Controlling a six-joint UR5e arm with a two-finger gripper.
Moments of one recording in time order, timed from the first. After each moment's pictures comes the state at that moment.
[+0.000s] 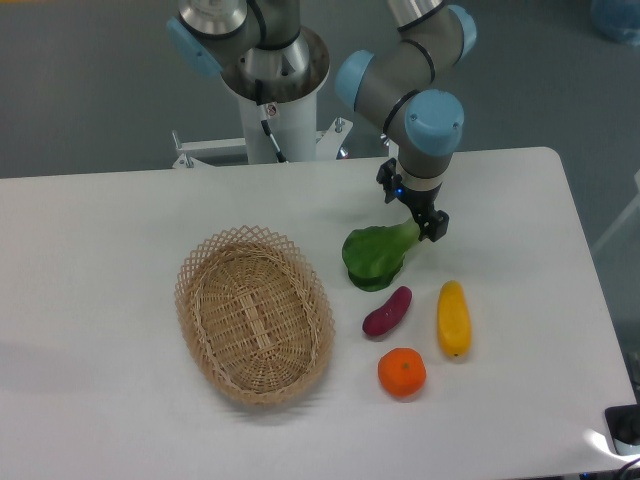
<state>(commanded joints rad) 2.74 -1.81 -2.09 -0.83 1.63 1.67</state>
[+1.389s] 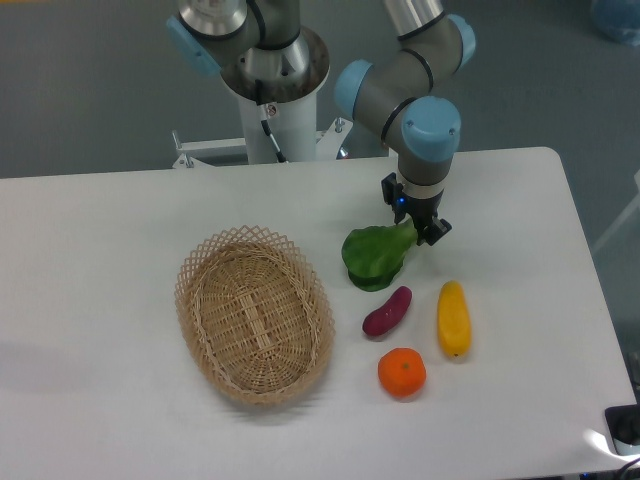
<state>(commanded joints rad) 2.73 -1.83 -2.08 -0.79 1.63 1.64</state>
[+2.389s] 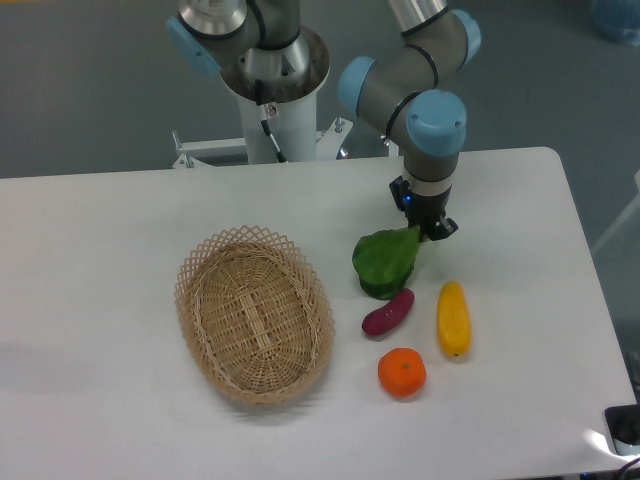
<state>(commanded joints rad) 2.74 -1.78 -2.01 -0.81 1.62 1.66</state>
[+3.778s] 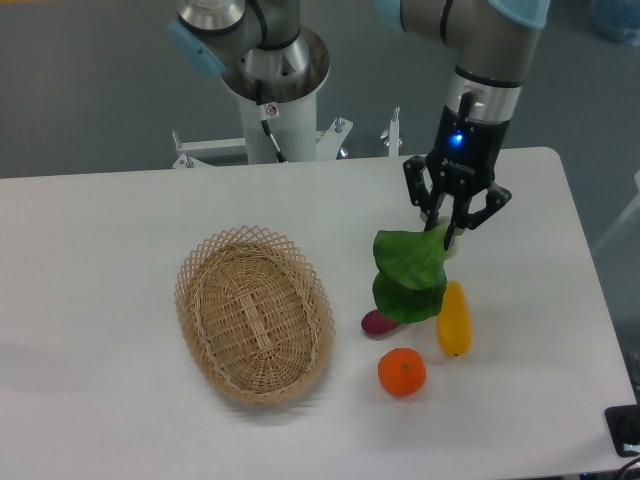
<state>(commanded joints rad) 2.78 -1.66 -1.71 -1.06 1.06 1.33</state>
